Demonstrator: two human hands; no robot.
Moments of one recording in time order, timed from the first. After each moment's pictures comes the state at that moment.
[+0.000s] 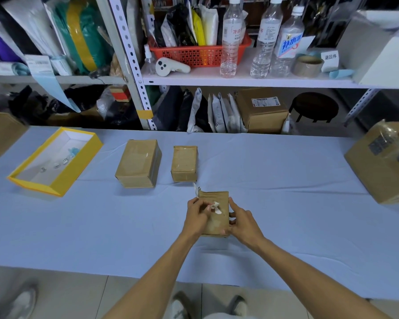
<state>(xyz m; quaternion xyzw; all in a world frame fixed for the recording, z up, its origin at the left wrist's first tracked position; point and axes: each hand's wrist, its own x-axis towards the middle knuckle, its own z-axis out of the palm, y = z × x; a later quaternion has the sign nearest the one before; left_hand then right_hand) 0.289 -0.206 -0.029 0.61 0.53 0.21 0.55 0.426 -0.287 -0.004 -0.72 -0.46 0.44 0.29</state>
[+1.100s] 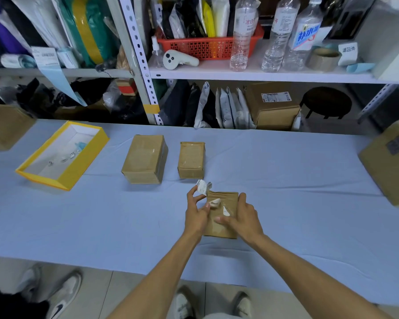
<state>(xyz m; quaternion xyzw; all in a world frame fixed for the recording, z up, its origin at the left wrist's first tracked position) 0.279 -0.204 -0.030 0.49 0.55 0.31 0.60 0.409 -0.257 -0.019 -0.82 -0.42 0.33 0.22</state>
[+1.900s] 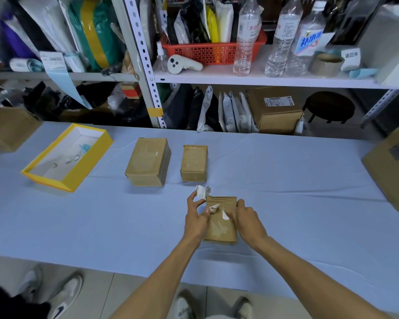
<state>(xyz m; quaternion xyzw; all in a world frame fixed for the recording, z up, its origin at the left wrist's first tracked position) 0.270 -0.205 -0.032 0.49 0.55 0.30 0.60 0.414 -0.255 -0.022 -0.81 -0.51 0.26 0.11</state>
